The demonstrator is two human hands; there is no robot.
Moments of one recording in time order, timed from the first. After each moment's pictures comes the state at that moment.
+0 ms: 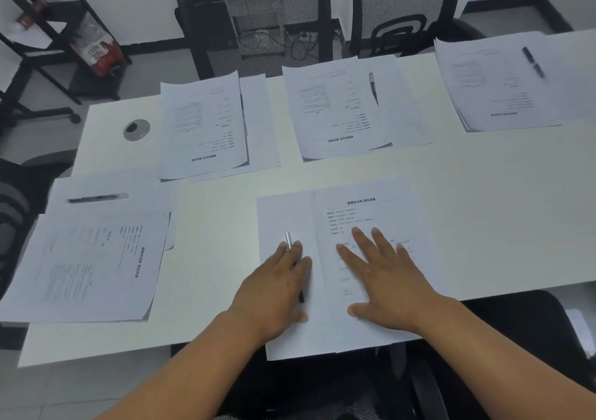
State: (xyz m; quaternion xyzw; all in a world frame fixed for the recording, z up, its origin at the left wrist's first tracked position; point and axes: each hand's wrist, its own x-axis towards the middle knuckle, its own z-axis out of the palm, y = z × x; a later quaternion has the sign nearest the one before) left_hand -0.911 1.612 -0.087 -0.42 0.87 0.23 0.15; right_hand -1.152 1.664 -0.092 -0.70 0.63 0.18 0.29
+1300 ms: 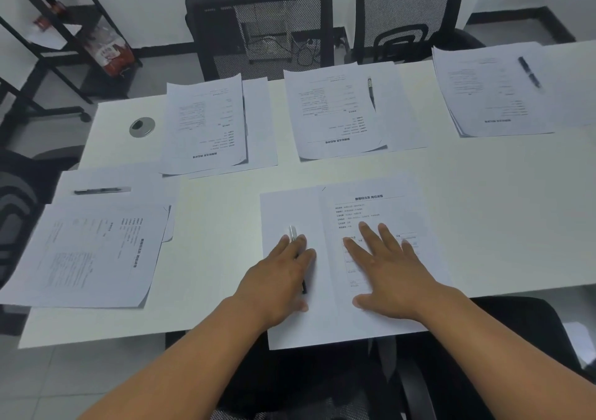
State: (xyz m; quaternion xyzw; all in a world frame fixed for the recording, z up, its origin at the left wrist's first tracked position) left_hand -0.930 1.615 -0.090 -0.43 0.86 0.21 0.14; right_hand -1.177 1.661 -0.088 -0.69 0.63 0.19 0.30
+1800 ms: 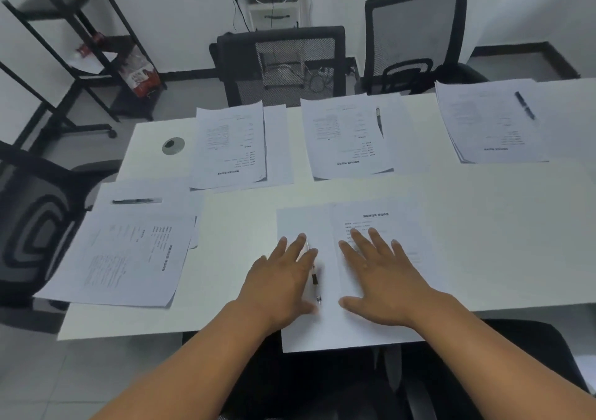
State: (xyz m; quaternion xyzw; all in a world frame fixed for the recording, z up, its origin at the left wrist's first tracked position) left_hand -0.922 1.623 -0.033 -0.47 0.85 0.17 0.17; right_hand -1.149 1.661 -0.040 -0.73 0.62 0.16 0.26
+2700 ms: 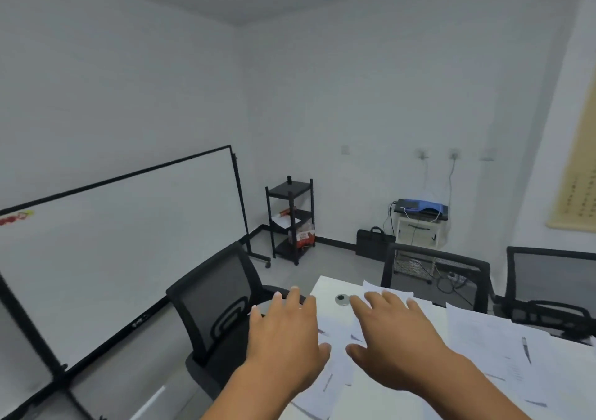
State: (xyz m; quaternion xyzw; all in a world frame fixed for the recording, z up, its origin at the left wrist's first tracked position) left_hand -0.713 1.757 0.317 -0.75 0.66 0.01 0.00; right_hand -0.889 1.706 0.321 -0.86 0.50 0.02 0.04
